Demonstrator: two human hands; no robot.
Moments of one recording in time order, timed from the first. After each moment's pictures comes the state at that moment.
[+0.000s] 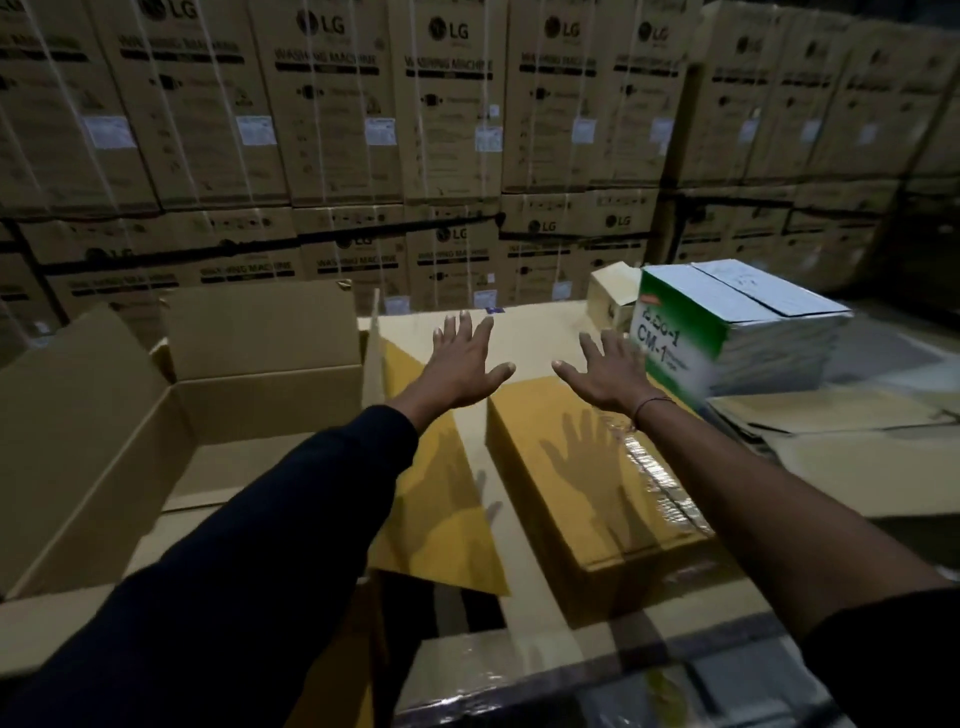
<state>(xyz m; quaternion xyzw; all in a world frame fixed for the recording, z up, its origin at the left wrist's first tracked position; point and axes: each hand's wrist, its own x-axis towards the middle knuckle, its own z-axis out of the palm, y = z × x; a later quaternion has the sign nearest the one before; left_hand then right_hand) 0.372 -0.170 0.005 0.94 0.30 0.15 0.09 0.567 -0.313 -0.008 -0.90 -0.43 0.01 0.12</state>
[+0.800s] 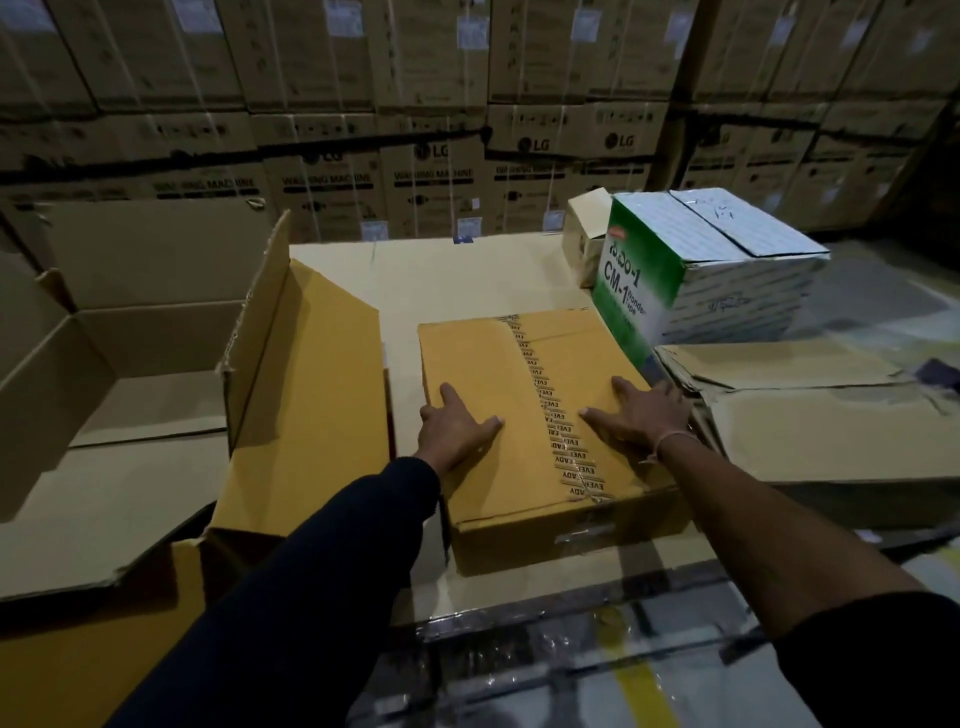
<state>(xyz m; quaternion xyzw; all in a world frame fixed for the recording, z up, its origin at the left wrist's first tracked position) 0.482 -0.277 -0.158 0.79 0.50 0.06 0.36 0.707 -0.445 -0.113 -0.94 -0.33 0.11 0.01</state>
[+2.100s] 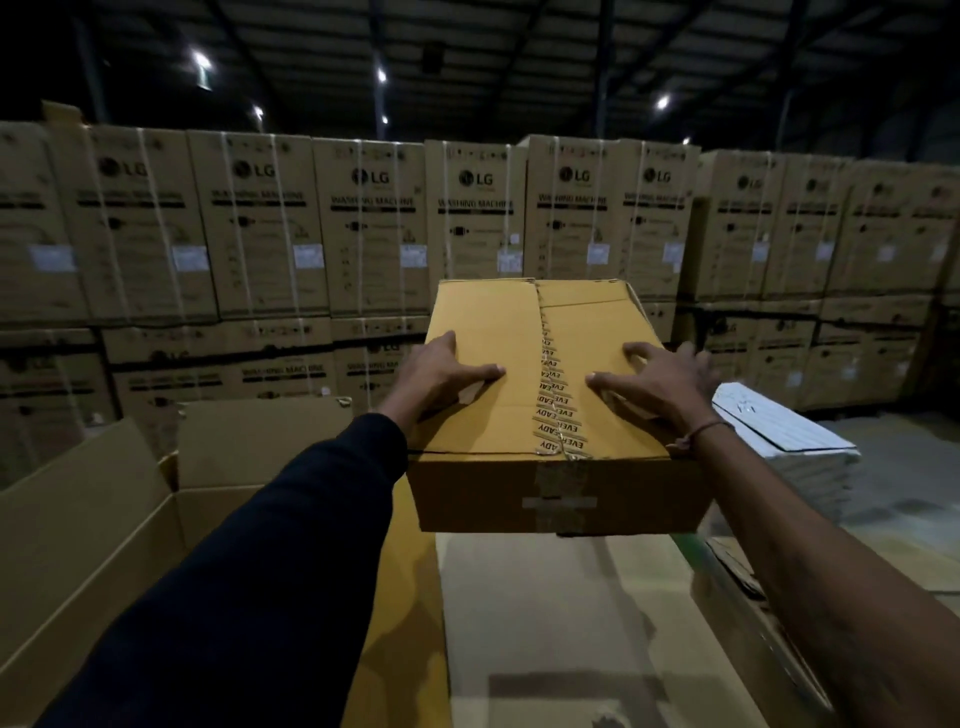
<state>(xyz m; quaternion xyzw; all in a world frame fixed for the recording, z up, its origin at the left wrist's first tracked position) 0.437 -0.164 0.168 0.85 0.42 0.25 0.19 0.666 -0.369 0.162 -0.88 -0.37 -0.09 0.27</state>
